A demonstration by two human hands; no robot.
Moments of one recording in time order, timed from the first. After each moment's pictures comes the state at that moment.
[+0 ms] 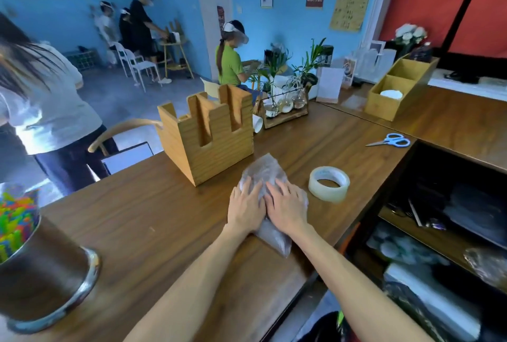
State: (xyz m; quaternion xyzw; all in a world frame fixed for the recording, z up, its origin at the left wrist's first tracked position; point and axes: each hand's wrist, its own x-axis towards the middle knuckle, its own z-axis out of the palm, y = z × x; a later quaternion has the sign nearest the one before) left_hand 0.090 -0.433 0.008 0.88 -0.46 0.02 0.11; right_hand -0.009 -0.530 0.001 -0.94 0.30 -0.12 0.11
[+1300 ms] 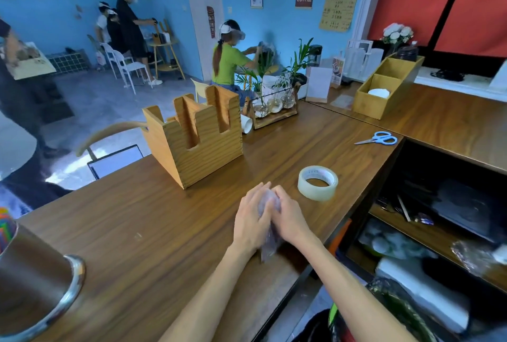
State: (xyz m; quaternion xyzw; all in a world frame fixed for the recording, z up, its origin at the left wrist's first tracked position) left_hand 0.030 -0.431 0.008 0.78 -0.41 -0.05 0.47; right_hand -0.050 -0.524 0.027 -0.83 0.29 -0.17 0.44
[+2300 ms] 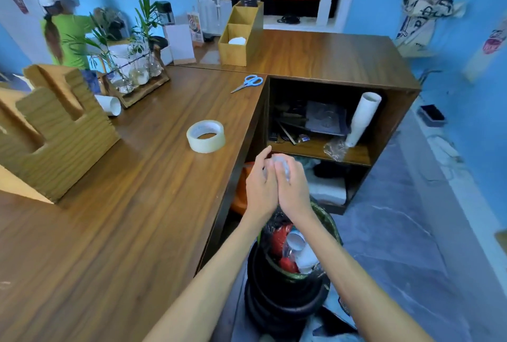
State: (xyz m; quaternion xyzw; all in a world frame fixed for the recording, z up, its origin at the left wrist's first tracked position) left_hand -0.172 -0.483 0.008 0.60 -0.49 -0.31 0.55; right_hand -0.257 -0.493 0.020 -0.64 0.51 -0.45 0.36
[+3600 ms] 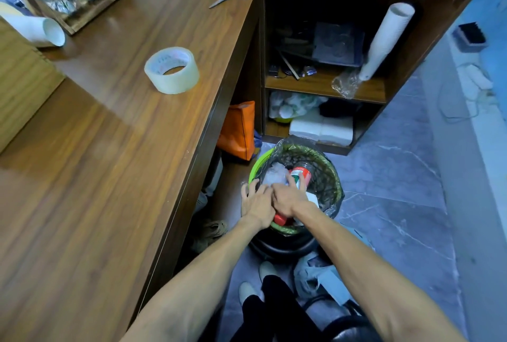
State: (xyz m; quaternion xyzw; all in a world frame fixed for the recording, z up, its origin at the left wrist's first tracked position) left_hand -0.195 -0.447 -0.196 0.71 -0.67 -0.19 -0.05; right_hand -0.303 -0.502 -0.198 -0.80 0.52 0.17 0.24
